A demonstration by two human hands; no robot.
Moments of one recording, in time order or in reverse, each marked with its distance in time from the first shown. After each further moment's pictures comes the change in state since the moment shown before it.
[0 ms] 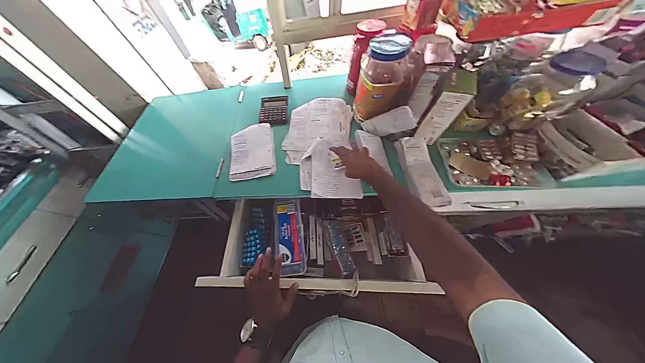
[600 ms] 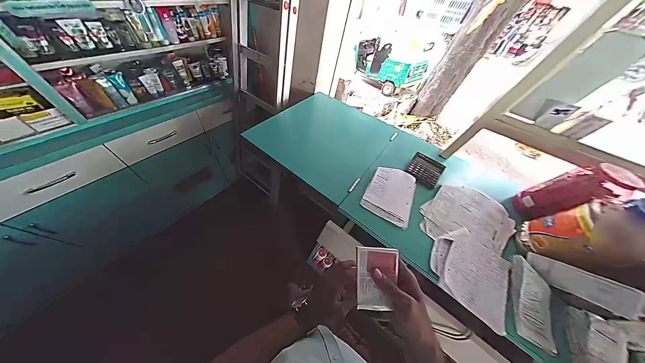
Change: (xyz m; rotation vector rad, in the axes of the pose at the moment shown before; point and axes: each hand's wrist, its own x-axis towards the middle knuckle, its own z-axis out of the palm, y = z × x) left_hand 0.059 -0.090 -0.045 -0.958 0.244 -0.142; right_hand -0.101 -0.323 0.047 1.554 -0.113 -0.290
